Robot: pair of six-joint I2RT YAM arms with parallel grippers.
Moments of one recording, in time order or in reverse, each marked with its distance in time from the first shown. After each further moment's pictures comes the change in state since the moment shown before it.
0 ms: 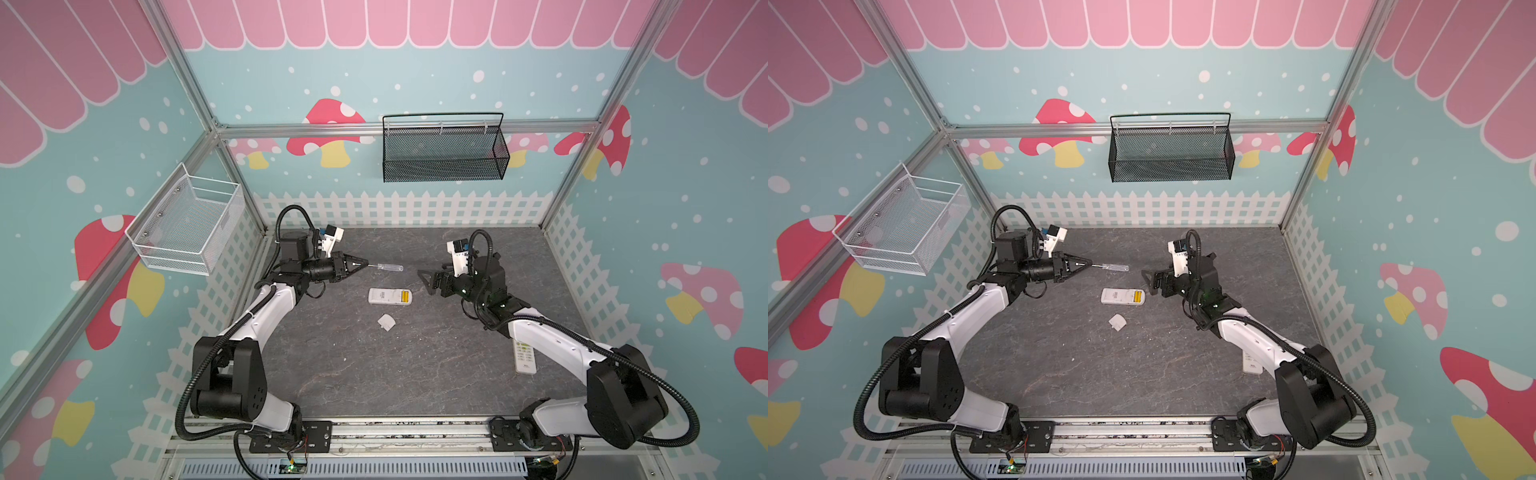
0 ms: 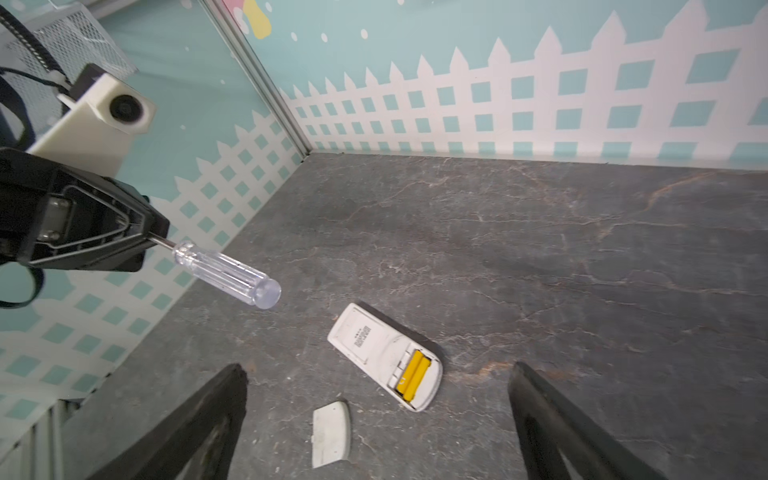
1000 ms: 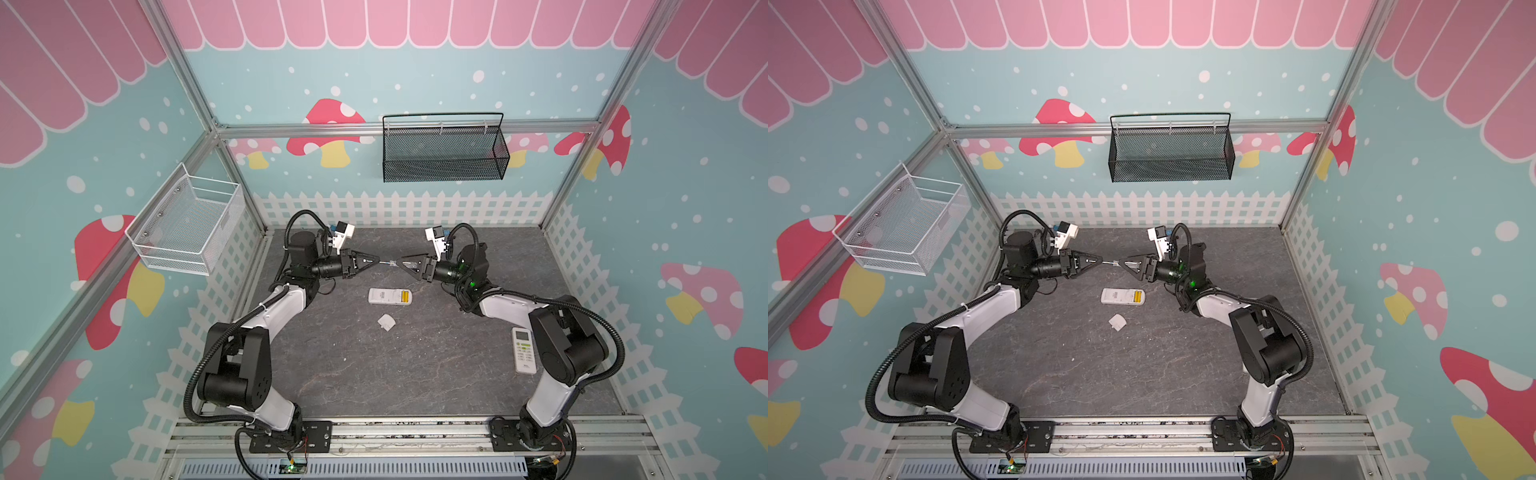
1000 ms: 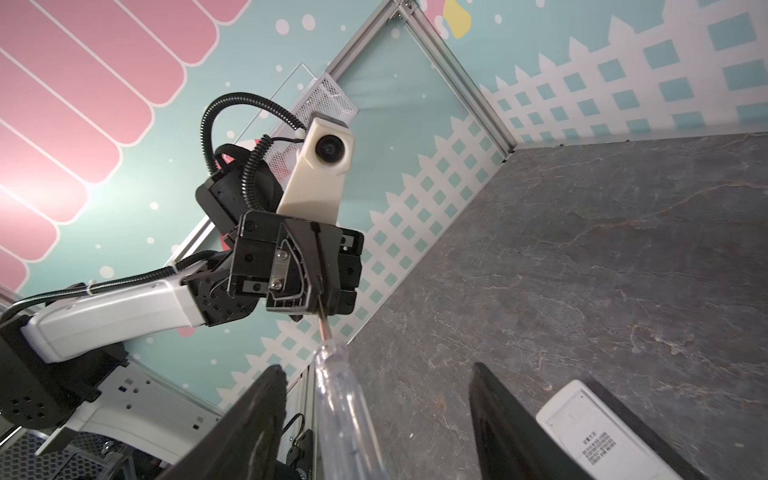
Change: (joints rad) left arm -0.063 0.074 -0.046 0.383 0.097 -0.238; right arm -0.020 0.380 0.161 0.599 -0.560 0.475
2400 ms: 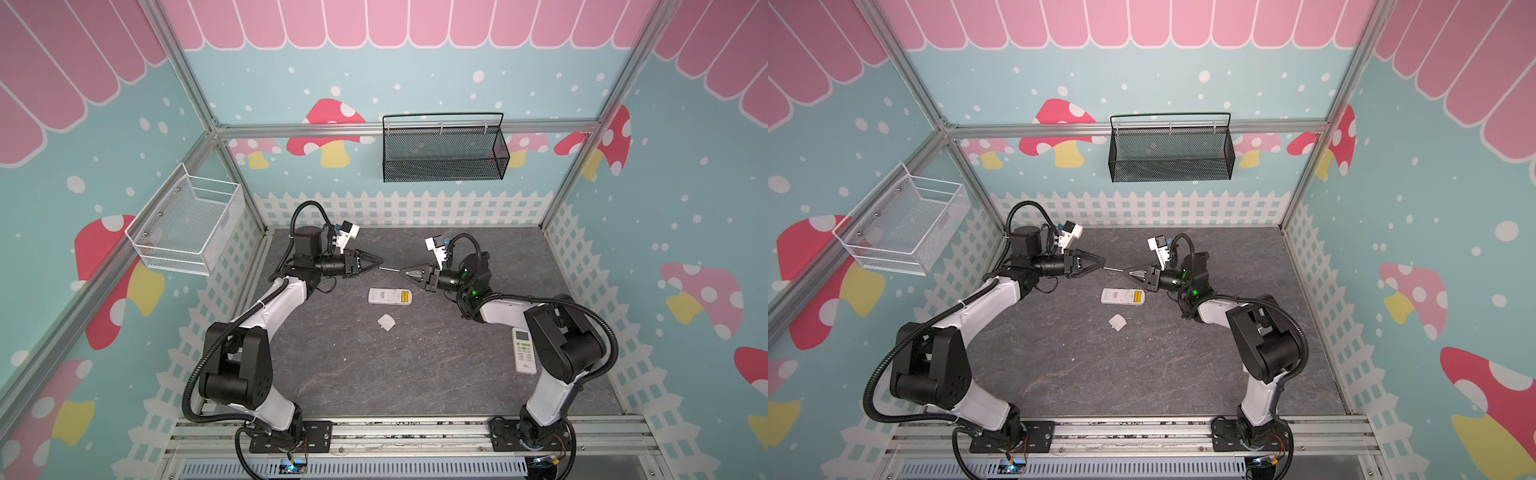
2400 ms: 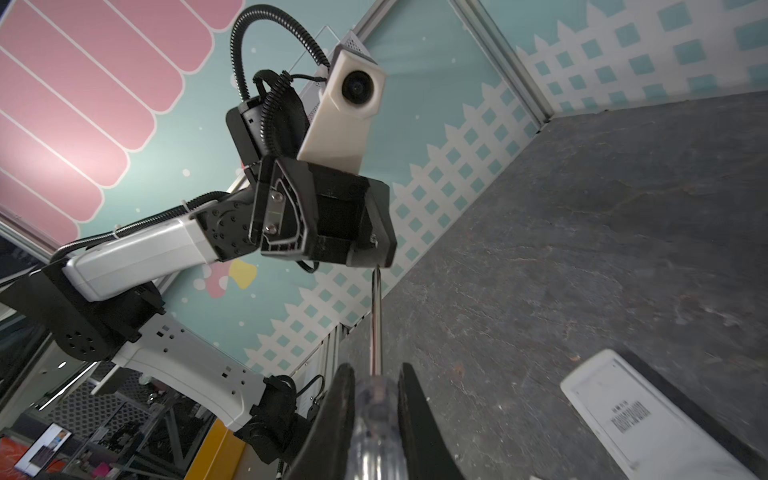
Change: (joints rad) left arm -0.004 0.010 0.156 -0.426 -0.032 0.291; right arm -0.029 -0.017 -0.124 0.108 -0.092 0.015
